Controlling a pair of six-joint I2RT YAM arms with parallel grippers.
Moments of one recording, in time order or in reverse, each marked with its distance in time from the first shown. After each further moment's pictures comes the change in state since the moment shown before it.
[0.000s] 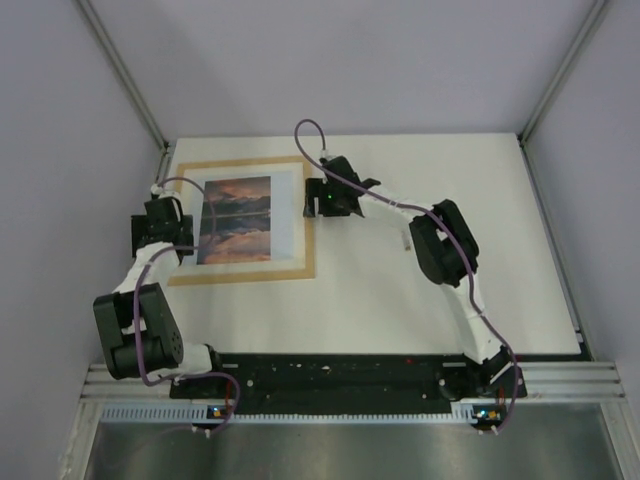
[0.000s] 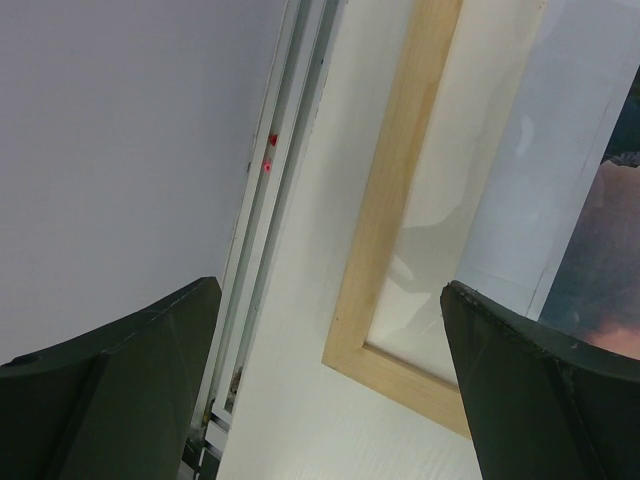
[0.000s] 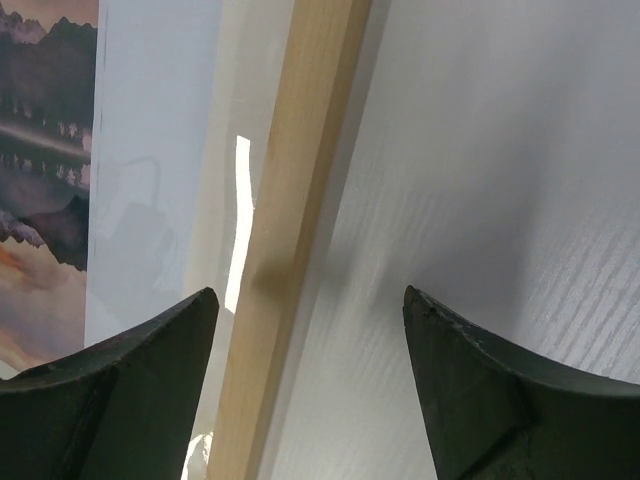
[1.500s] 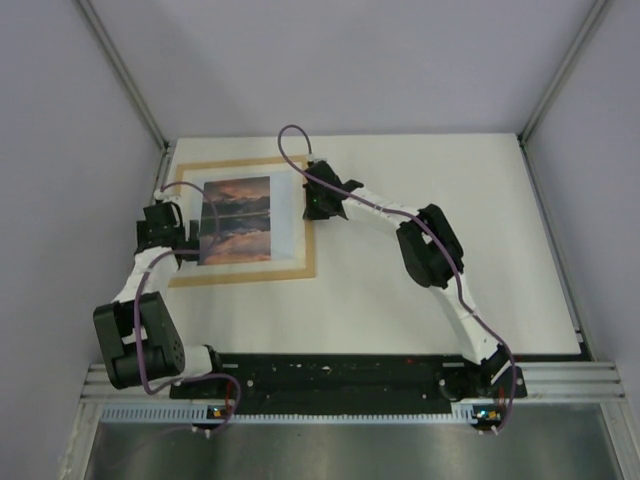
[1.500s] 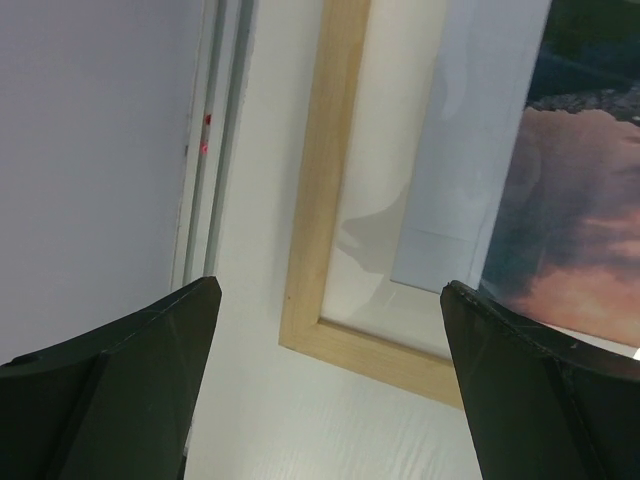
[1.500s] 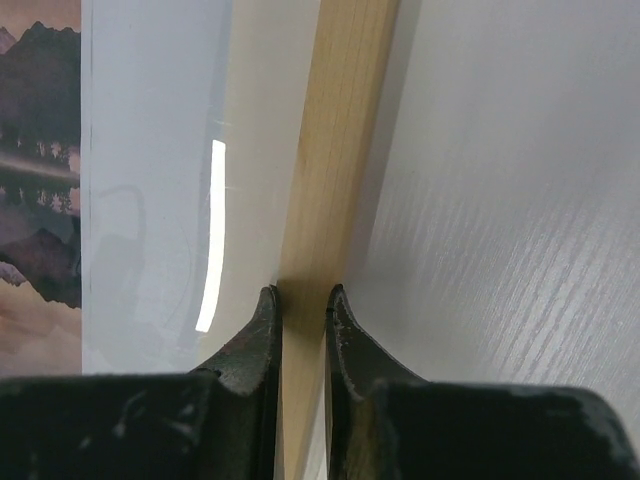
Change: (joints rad) left arm 0.014 -0.027 -0.022 -0.064 0.111 -0.024; right arm 0.080 0.094 0.168 -0.128 0.172 0.027
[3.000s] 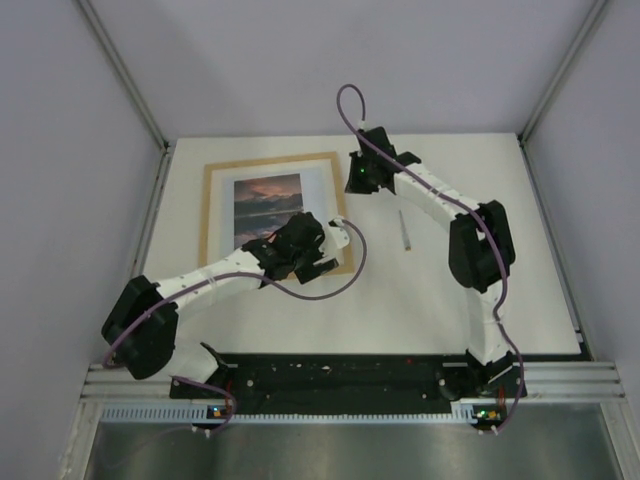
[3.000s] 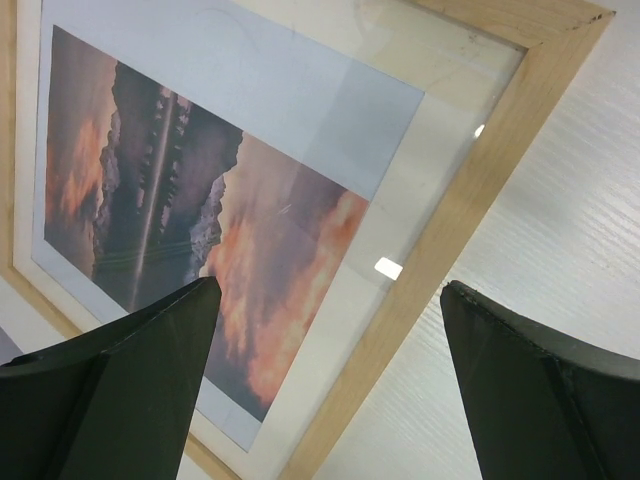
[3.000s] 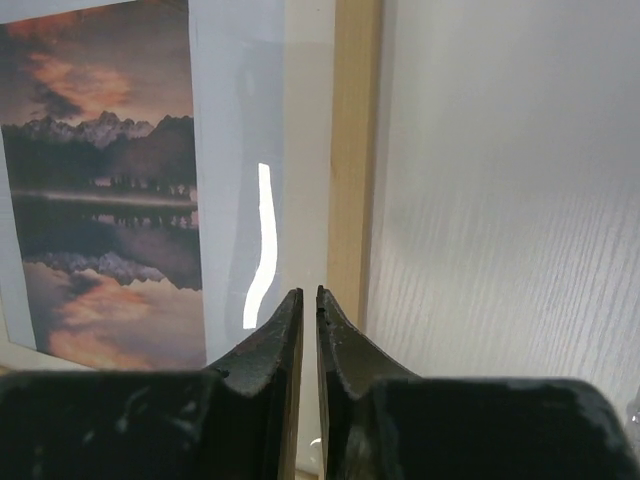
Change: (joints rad) left arm -1.037 0.060 0.145 -0.092 0.042 0.246; right arm -0.211 -0.304 -0.165 -0.095 -0.112 -0.015
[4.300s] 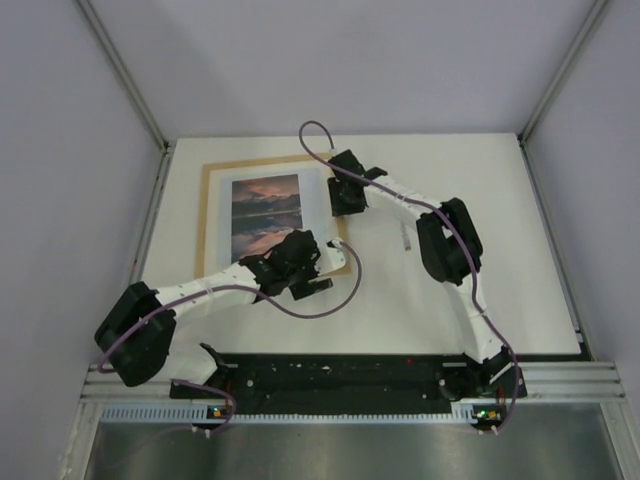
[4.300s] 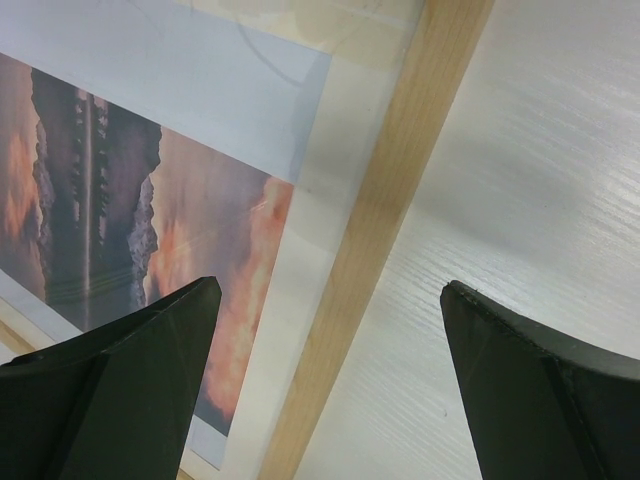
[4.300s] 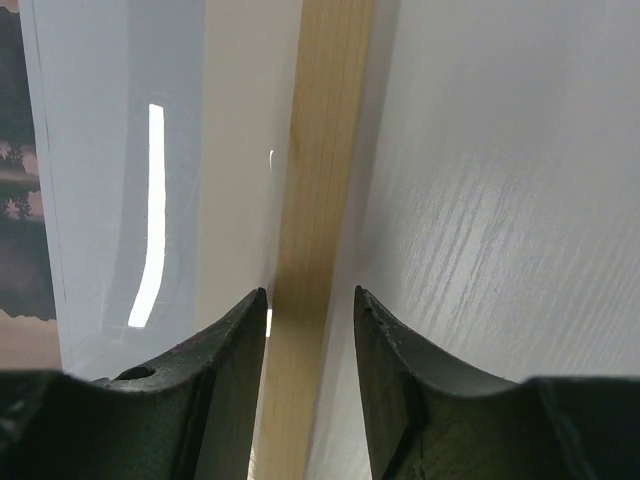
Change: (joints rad) left arm -0.028 -0.050 -0.161 0.076 0.051 0.057; right arm 0.101 0.207 0.094 -0.068 0.162 -0.138
